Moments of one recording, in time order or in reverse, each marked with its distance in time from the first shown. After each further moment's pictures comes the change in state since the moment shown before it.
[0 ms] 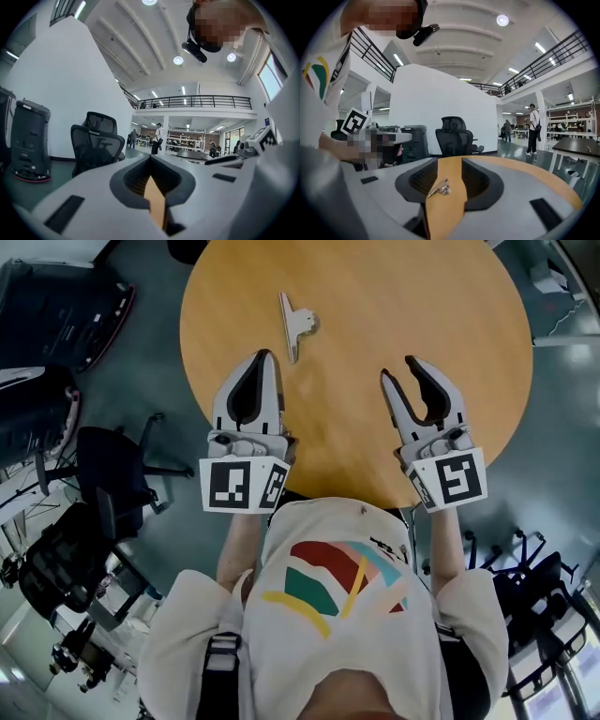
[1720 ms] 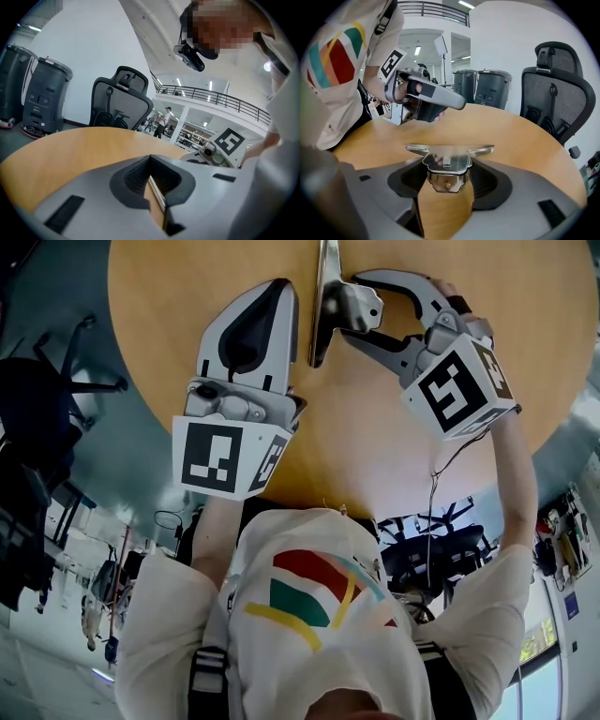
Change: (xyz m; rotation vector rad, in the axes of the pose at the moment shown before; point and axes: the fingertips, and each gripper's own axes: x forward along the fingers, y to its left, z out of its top) left arm 0.124 0.175 -0.202 -0.284 0.183 0.140; right arm 0.276 0.044 -0.226 -0.635 0.585 0.964
